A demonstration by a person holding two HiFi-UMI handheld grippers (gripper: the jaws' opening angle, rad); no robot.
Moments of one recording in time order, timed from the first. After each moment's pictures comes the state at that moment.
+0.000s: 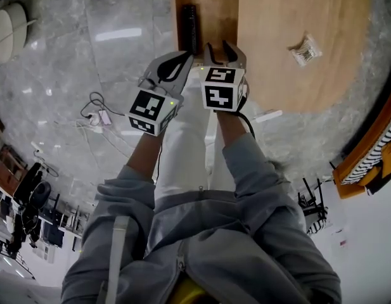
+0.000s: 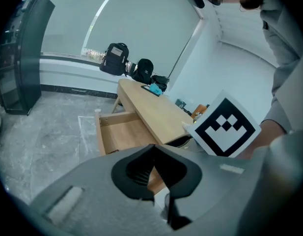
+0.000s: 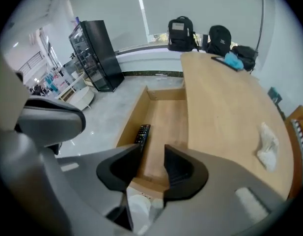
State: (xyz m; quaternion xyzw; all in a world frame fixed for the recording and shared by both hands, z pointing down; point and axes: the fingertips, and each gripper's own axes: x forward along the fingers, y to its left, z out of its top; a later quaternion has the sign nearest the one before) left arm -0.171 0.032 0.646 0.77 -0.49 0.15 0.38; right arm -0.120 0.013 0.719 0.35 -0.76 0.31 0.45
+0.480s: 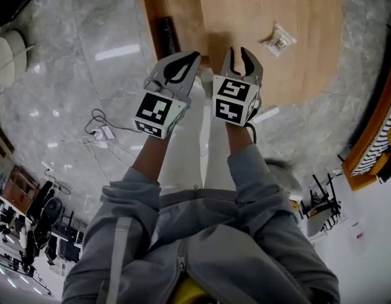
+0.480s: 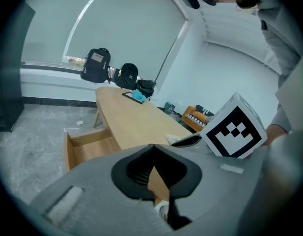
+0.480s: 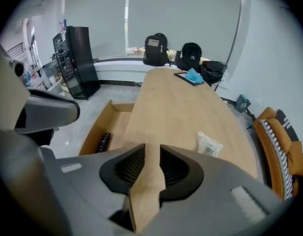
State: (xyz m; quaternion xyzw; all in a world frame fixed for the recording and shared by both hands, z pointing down) left arm -0.088 -0.022 0.602 0.82 -0.45 0.14 0.33; right arm 0.006 -0.038 0.662 0.48 -0.72 0.25 0.44
